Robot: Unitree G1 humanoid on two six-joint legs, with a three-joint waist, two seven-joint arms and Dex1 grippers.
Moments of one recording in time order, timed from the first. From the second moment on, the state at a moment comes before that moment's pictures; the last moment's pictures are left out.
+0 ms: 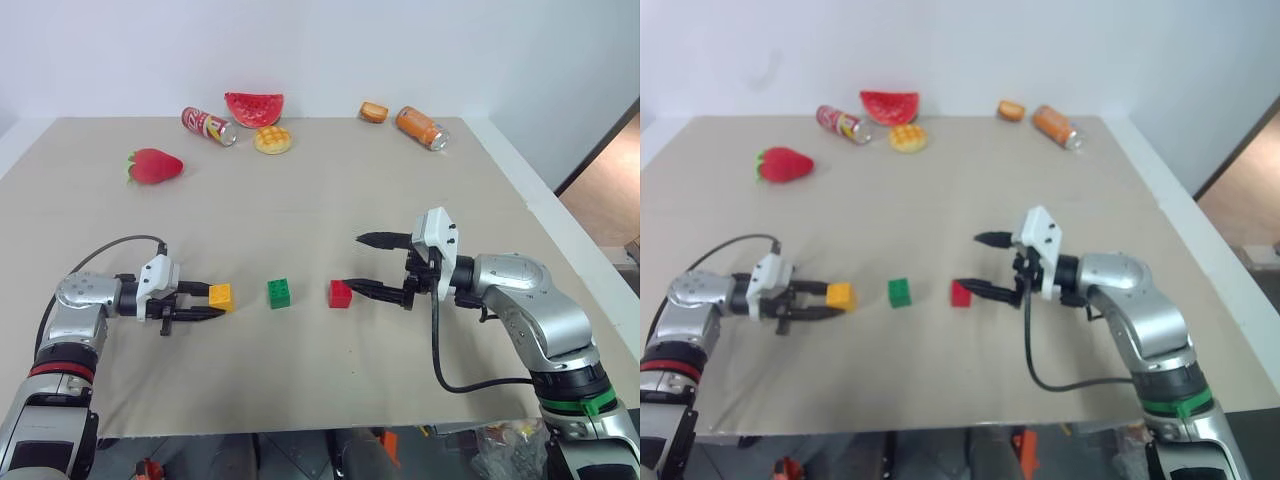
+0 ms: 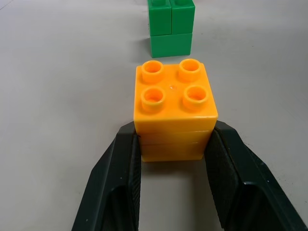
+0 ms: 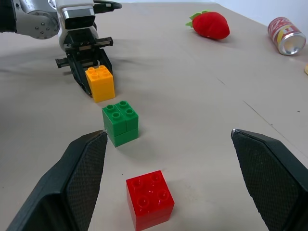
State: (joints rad) left arm -0.55 0.68 -0.01 0.76 -0.30 -0.34 -1.60; right arm -0.45 -0.65 0.06 -0.24 0.45 0.46 0.98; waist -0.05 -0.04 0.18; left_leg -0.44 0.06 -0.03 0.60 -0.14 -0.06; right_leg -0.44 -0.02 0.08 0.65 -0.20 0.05
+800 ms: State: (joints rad) left arm -0.05 0.92 0.22 0.12 -0.56 0.19 -1.52; right arm -0.53 -0.64 0.06 -0.19 0.46 0.45 1.05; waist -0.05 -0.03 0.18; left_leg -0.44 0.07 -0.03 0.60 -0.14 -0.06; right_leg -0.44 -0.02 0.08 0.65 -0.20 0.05
